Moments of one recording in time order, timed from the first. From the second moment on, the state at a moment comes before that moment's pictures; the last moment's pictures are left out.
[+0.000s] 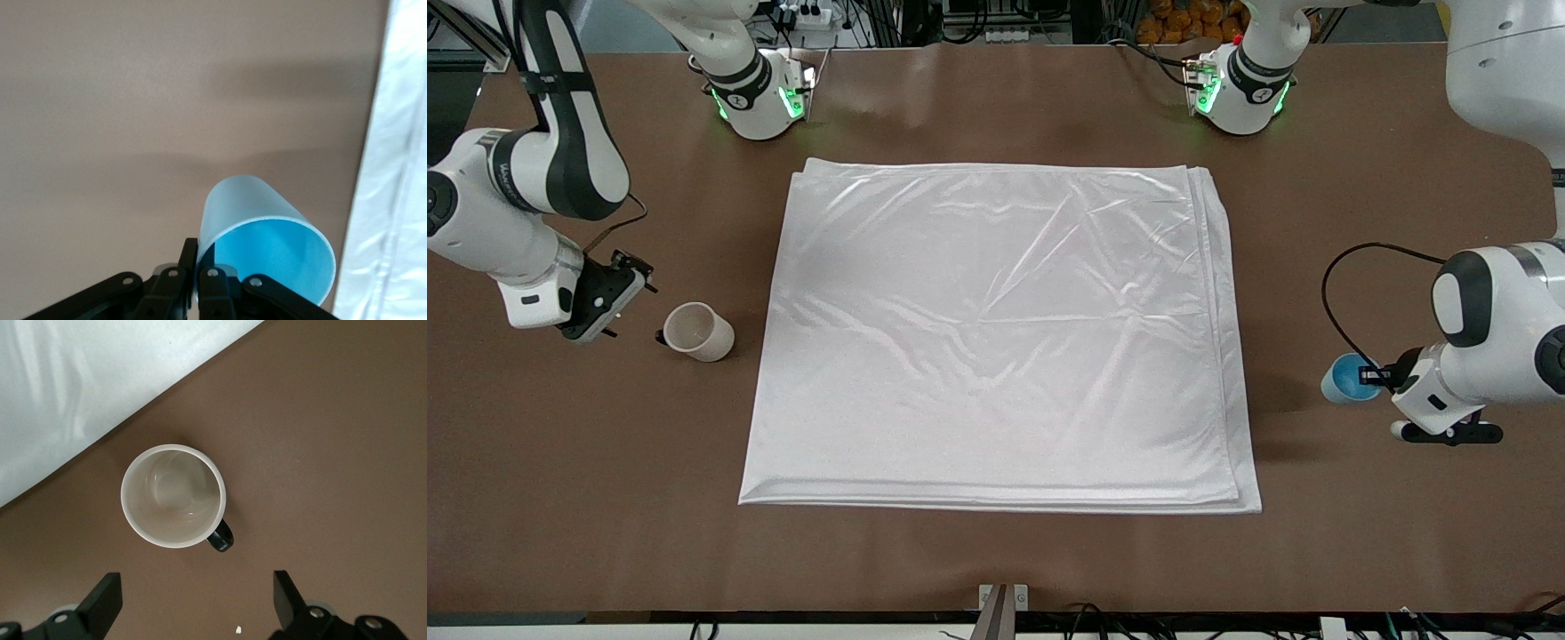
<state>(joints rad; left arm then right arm) 0.00 0.54 0.09 -1.54 0.03 1.94 0.08 -0.20 0.10 0.06 -2.19 -0.03 2.28 -1.12</state>
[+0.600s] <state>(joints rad) -0.01 0.43 0.03 -1.53 -0.05 1.88 -0.05 -0.24 0.20 0.06 -2.19 -0.07 2.38 -1.39</state>
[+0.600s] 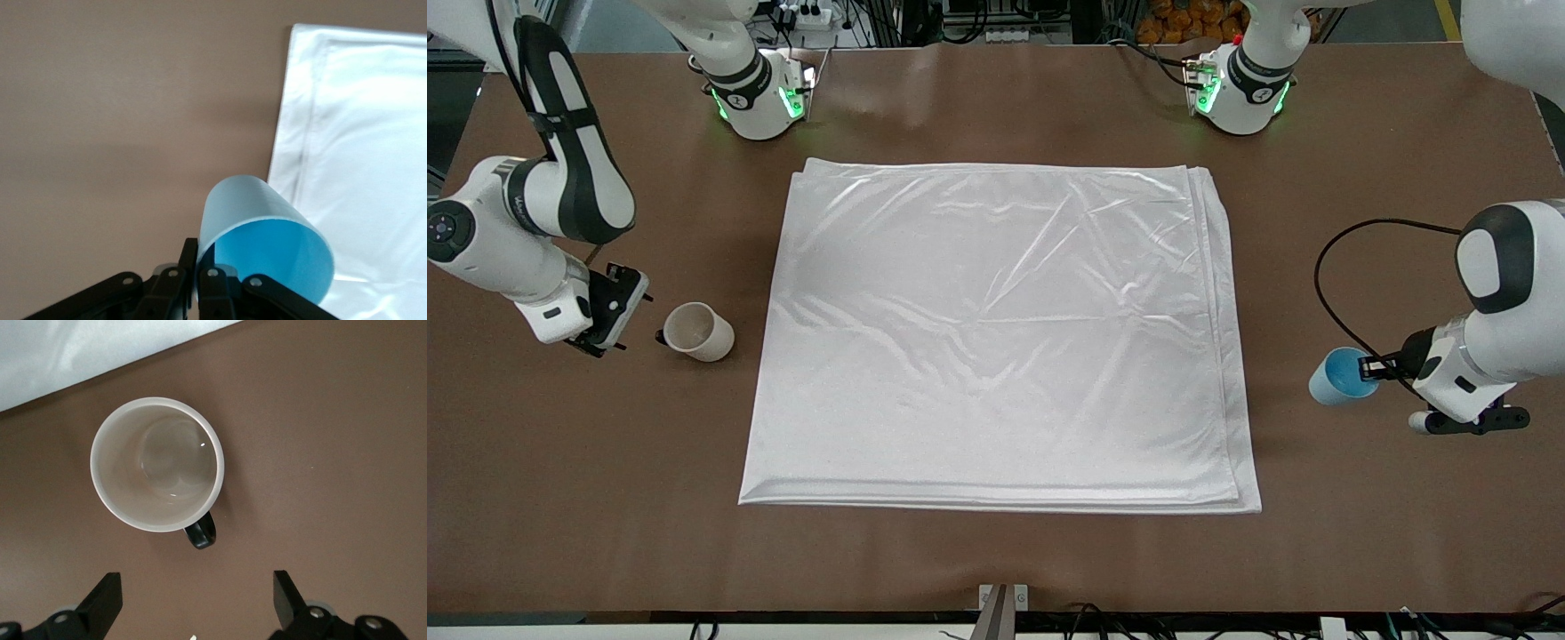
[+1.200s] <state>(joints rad) -0.01 0.41 -0.14 -1.52 -0.05 1.87 -0.36 -0.24 0.27 0.07 -2.19 -0.08 2.50 -1.64</state>
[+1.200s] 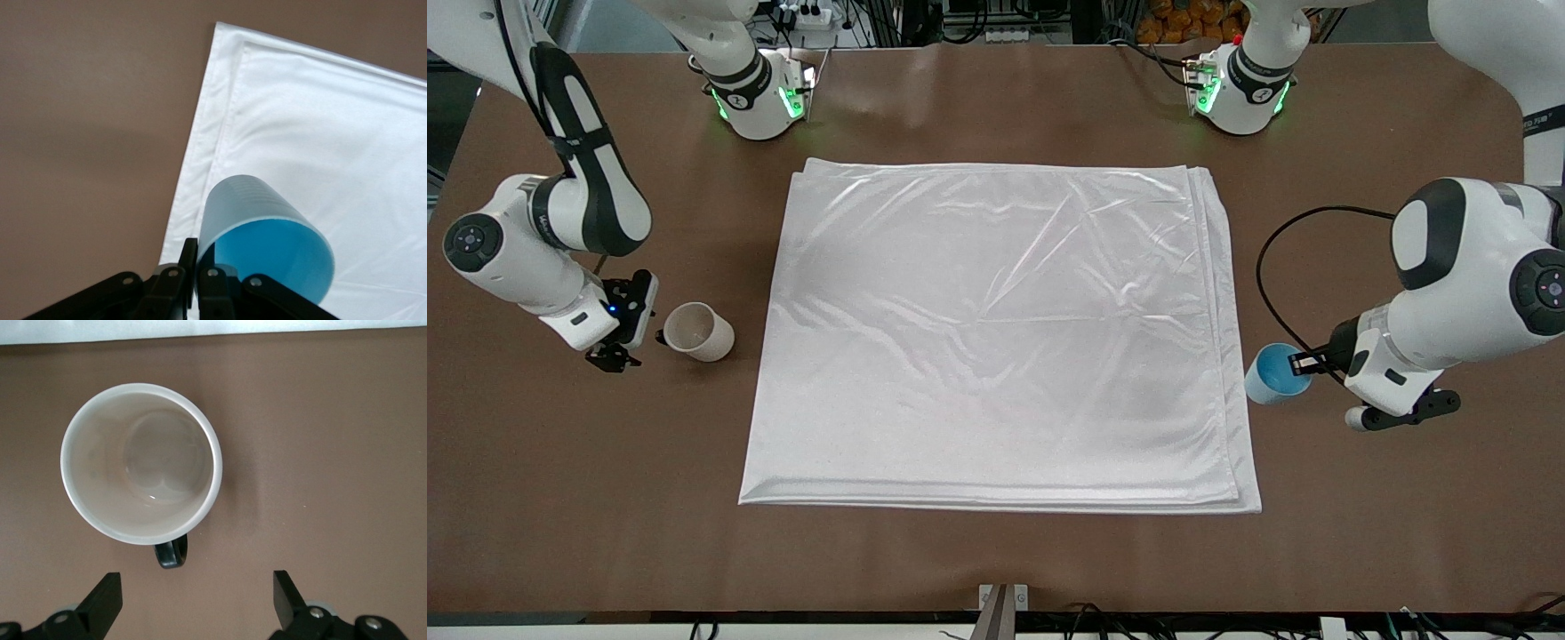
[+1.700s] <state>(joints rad) -0.01 0.41 -0.24 -1.52 -0.05 1.87 -0.54 -0.24 0.33 0.07 -2.19 -0.08 2.54 -1.75</state>
